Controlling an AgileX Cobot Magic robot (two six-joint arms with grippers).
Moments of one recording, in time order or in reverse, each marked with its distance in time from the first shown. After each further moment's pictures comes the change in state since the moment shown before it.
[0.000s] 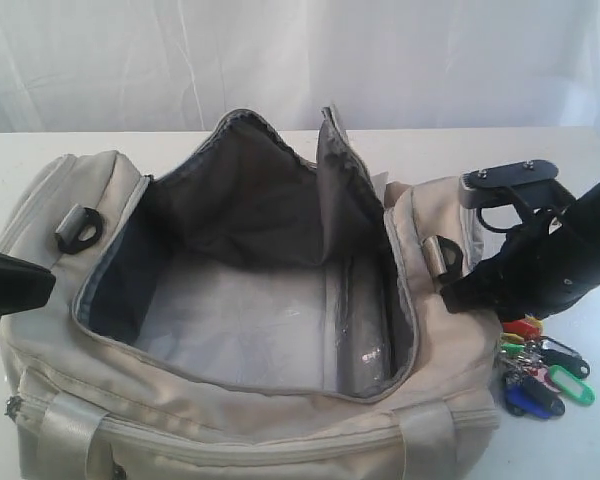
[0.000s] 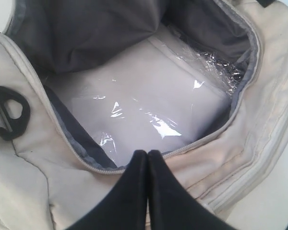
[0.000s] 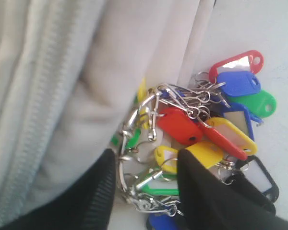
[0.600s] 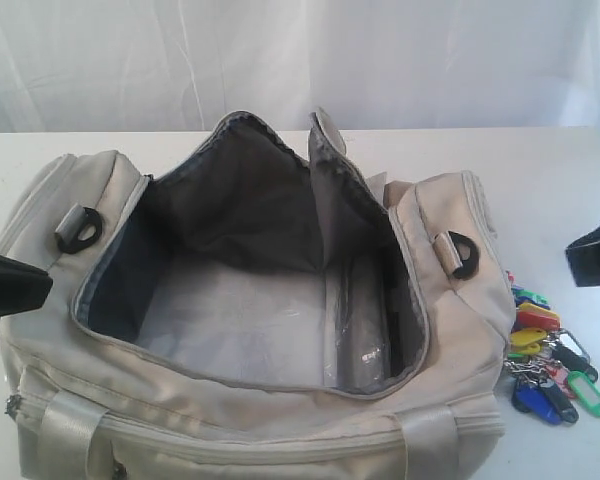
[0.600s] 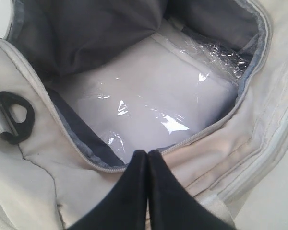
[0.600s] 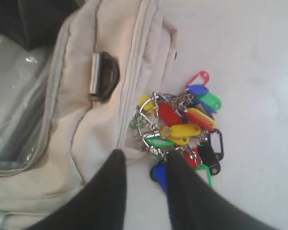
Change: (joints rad) left arm 0.000 0.000 0.000 0.019 0.000 0.061; right arm 0.000 -0.621 -0.011 -0.098 0.325 0.140
